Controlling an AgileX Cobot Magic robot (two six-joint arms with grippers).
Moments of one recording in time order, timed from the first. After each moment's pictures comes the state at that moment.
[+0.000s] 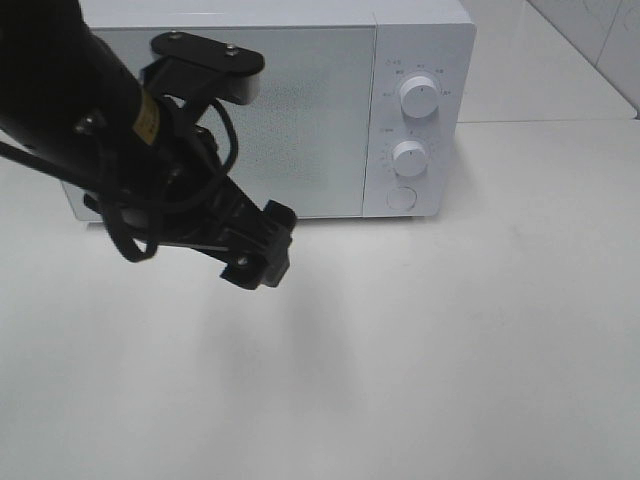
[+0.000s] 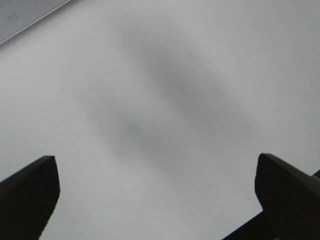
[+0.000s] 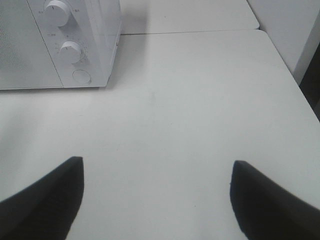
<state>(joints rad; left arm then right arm) -0.83 1.56 -1.08 0.12 0.75 -0.29 0.05 0.00 -0.50 -0.06 0.97 0.11</state>
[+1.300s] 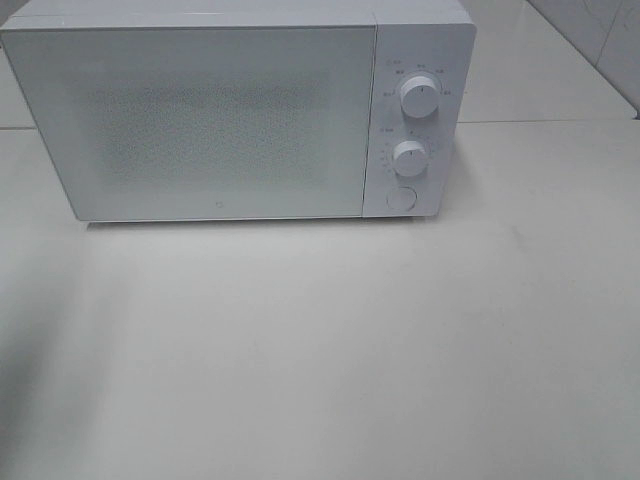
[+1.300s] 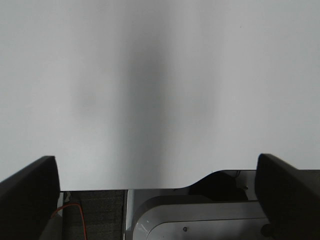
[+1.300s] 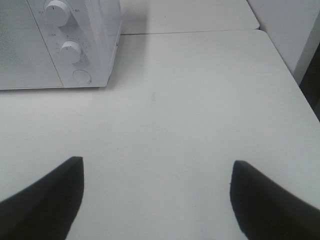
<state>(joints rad) 0.04 1.10 -0.77 -0.20 1.09 0.05 0.05 0.00 -0.50 -0.06 0.97 0.11</state>
